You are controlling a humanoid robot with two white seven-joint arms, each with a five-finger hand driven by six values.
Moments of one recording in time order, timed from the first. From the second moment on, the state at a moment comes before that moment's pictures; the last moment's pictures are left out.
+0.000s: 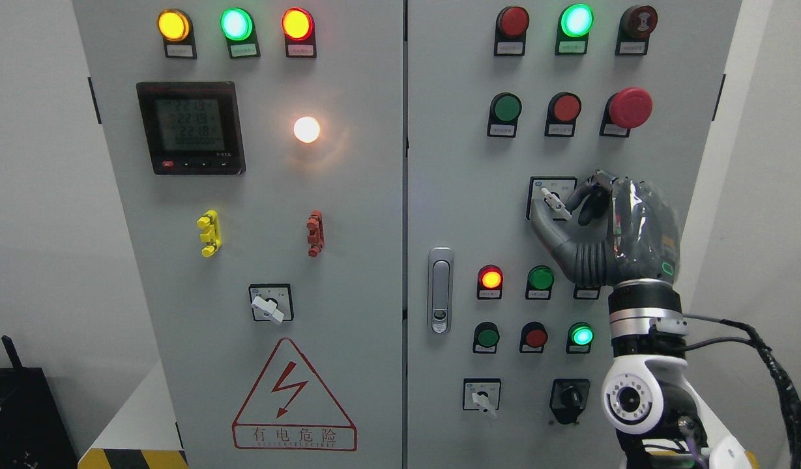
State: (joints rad) left arm 0.04 -0.09 0.00 0.00 0.00 -0.09 0.11; right arm -0.74 -0.12 0.21 -1.79 0.77 0.45 -0.10
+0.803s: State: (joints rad) left arm 0.04 -0.09 0.00 0.00 0.00 -0.09 0.11; right arm -0.75 -0.12 0.22 -1.78 0.77 0.46 -0.10
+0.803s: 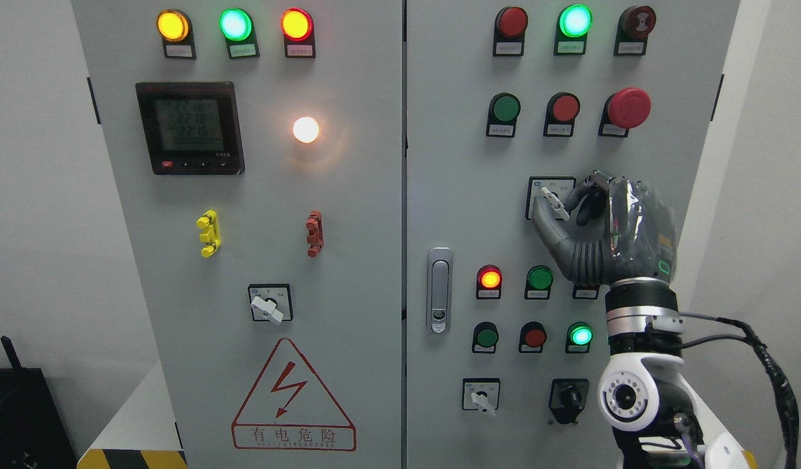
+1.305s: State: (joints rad) left arm 0.04 -0.09 0.00 0.00 0.00 -0.09 0.11; right arm -0.75 -0.11 0.22 -1.78 0.77 0.46 -0.10
